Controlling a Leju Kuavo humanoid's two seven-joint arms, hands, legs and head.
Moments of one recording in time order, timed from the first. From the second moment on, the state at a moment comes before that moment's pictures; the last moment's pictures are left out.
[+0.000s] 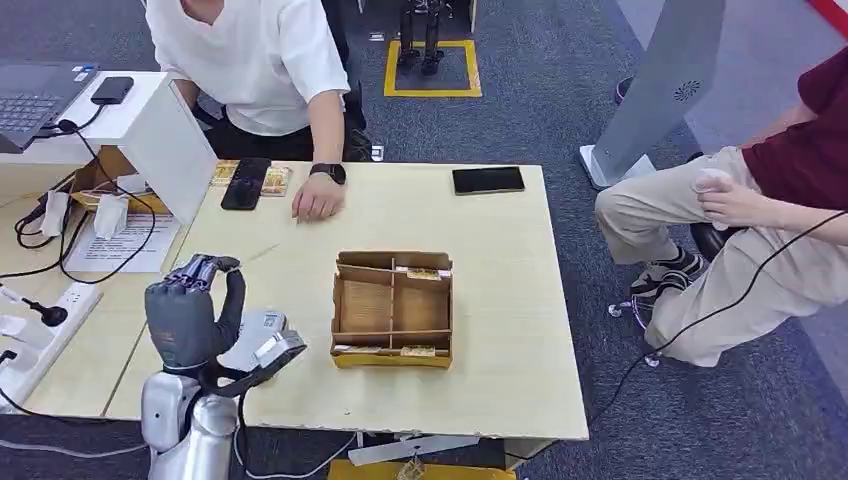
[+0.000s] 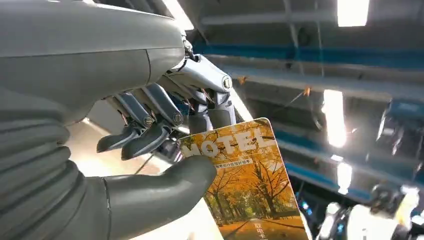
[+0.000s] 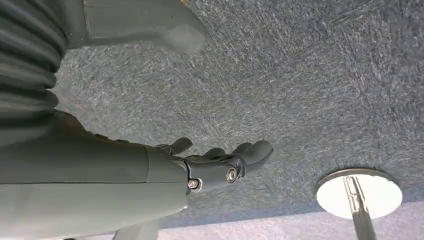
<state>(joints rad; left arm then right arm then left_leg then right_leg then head) -0.15 -0.29 0.19 -1.44 -1.26 0.70 -0.66 -0.15 0.27 -1.54 -0.39 1.12 -0.69 -0.49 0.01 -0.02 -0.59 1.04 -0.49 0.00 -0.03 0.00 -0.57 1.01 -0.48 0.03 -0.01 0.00</state>
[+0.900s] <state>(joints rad) -0.04 -0.27 0.15 -1.32 -1.41 0.70 -0.44 -0.15 0.27 -1.54 -0.38 1.07 -0.69 -0.48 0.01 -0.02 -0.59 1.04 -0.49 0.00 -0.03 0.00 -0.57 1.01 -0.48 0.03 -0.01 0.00</state>
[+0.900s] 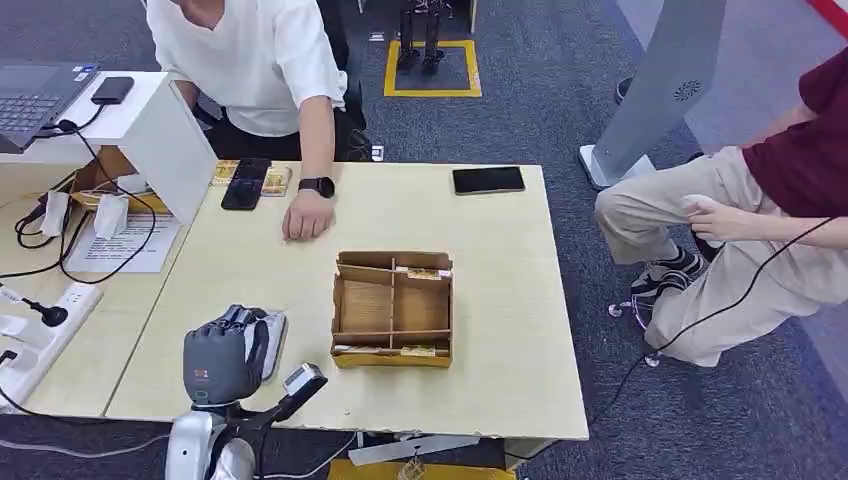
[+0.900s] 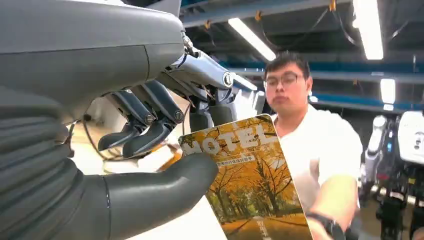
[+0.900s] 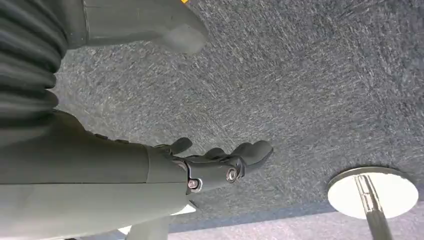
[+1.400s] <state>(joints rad) -0.02 -0.21 0.00 -1.20 -1.42 0.70 -0.28 -0.14 0.27 -1.50 -0.38 1.00 -0.69 -0.47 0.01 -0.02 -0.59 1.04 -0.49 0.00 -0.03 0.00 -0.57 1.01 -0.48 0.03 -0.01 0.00</state>
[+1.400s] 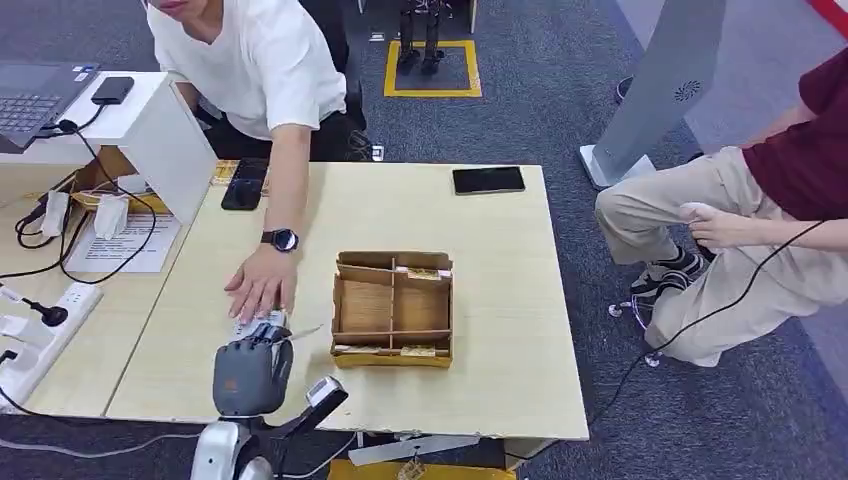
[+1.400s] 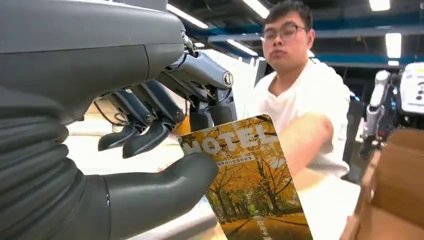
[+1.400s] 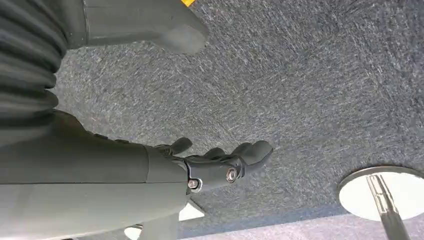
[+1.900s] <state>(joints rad) -0.01 -0.19 -0.04 -1.16 -1.44 0.70 -0.21 -0.13 0.27 -1.49 -0.38 1.00 -0.69 -0.47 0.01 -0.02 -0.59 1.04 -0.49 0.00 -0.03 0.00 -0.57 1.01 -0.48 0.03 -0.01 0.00</state>
